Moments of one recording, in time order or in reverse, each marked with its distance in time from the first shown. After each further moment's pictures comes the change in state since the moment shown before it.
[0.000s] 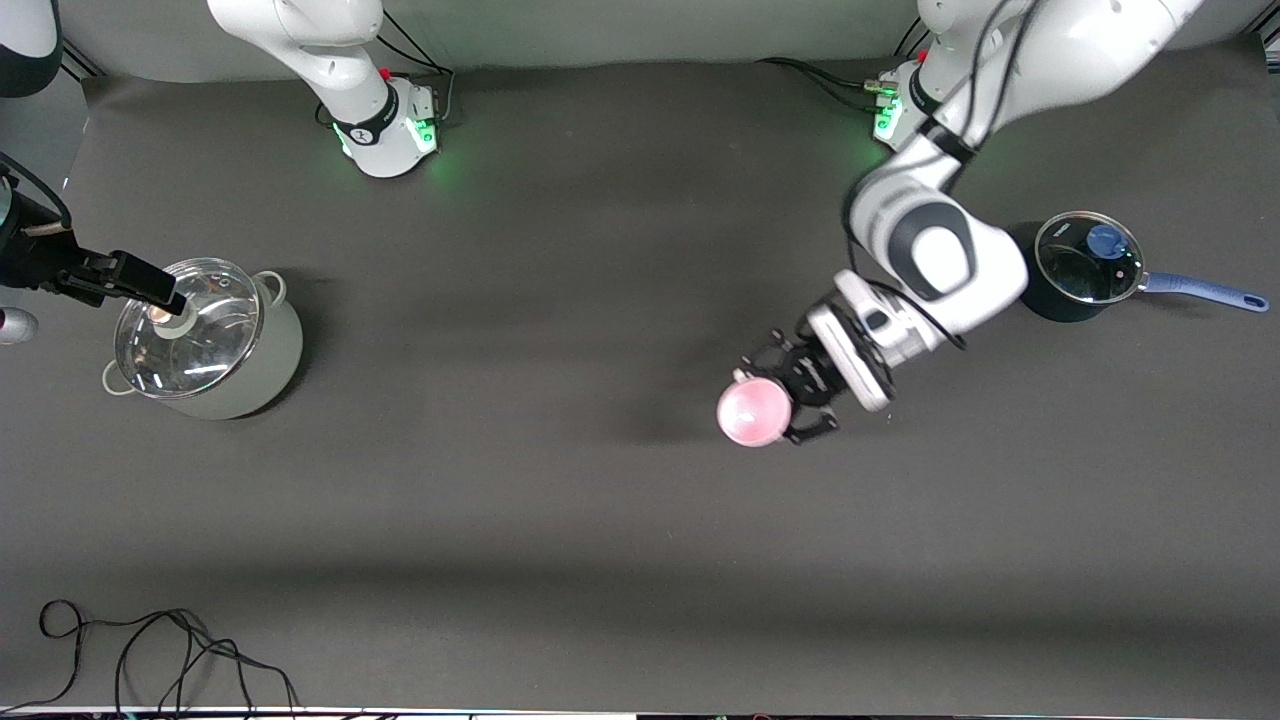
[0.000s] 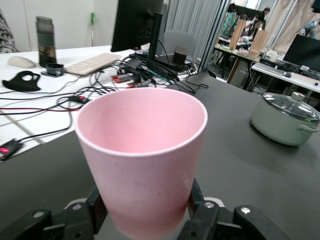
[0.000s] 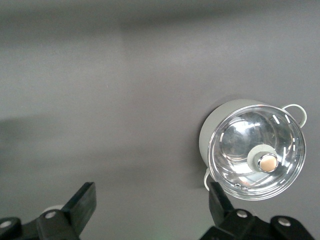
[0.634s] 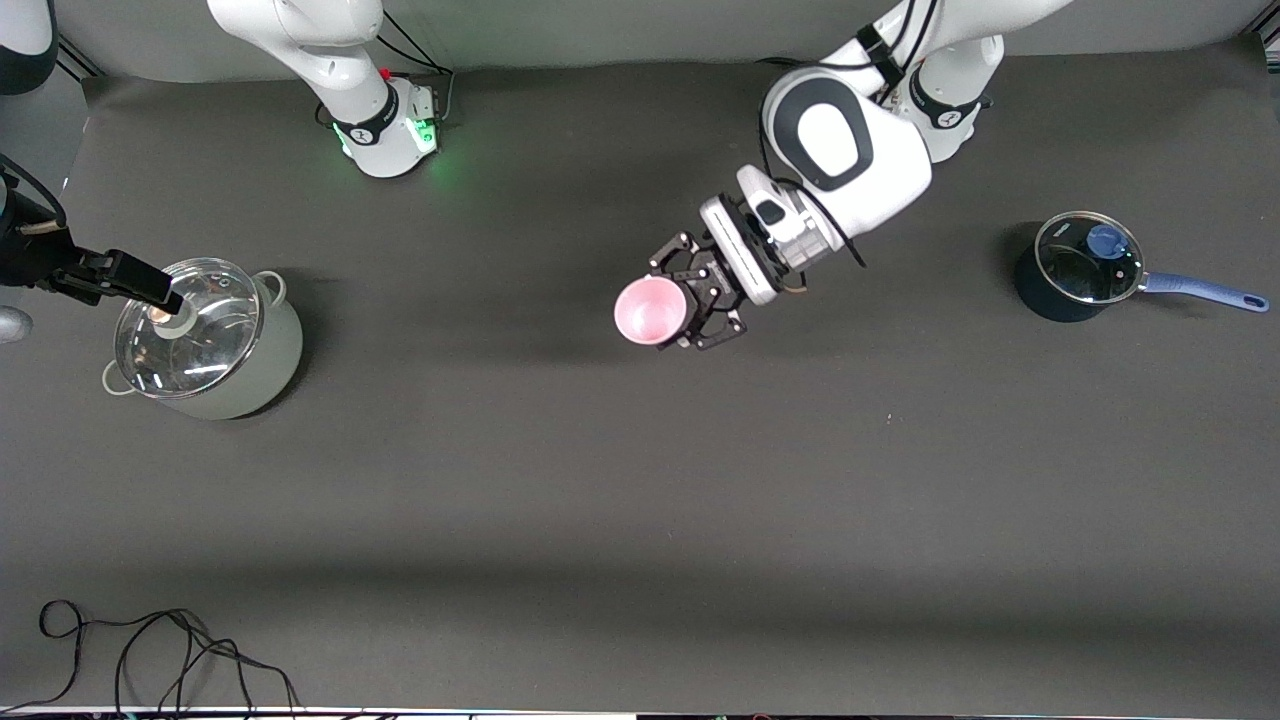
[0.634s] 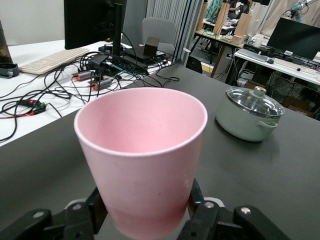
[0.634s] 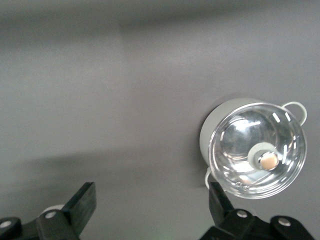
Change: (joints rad) left arm 0.011 -0.003 -0.314 0.005 -0.008 0.275 -0.063; right arm 0.000 -0.004 0.002 0.006 0.017 -0.009 0.051
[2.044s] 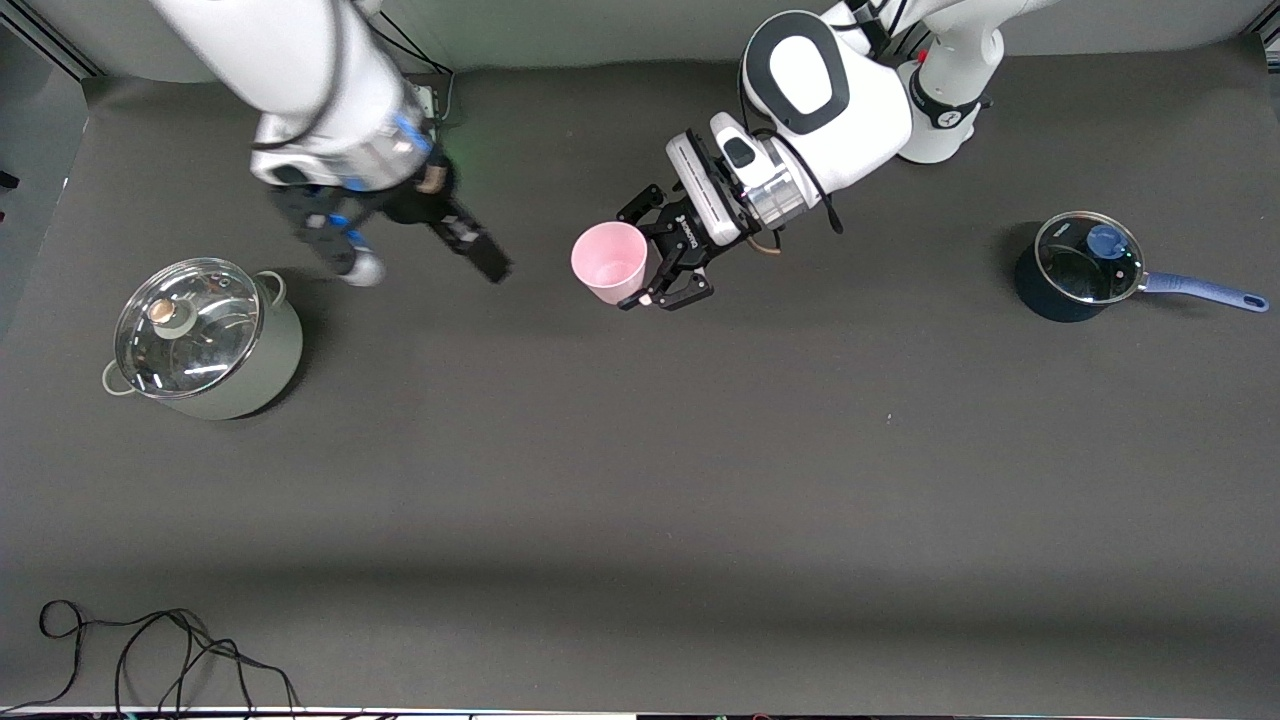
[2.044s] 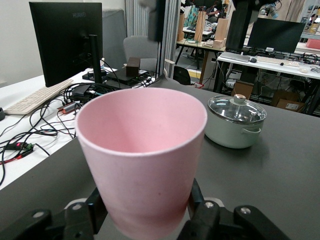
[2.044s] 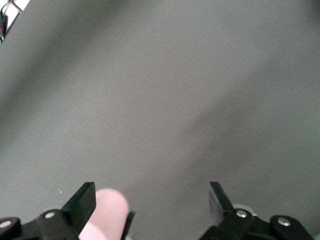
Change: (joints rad) left arm -0.007 -0.050 -0.062 0.026 0.063 0.011 0.011; right arm 0.597 0.260 0.036 0.317 0.061 0.010 1.255
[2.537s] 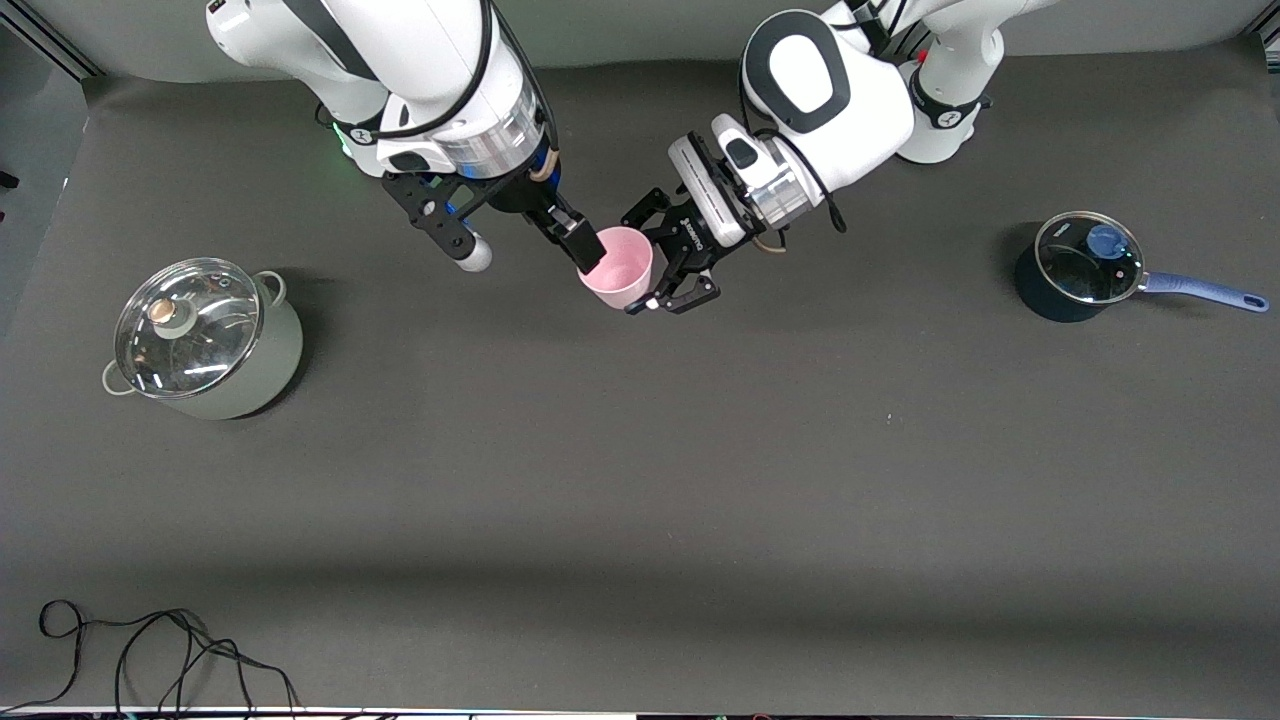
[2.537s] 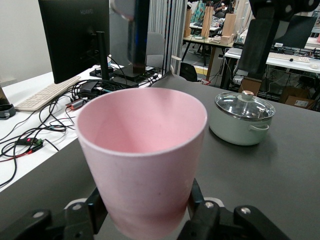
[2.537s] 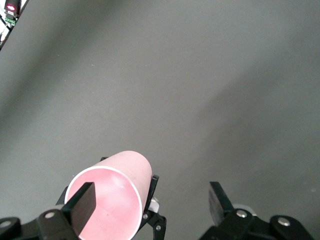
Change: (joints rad) left arm -0.001 0.000 -0.001 0.001 0.000 0.039 0.000; right arm 0.084 0.060 -0.001 0.072 -0.008 0.037 0.089
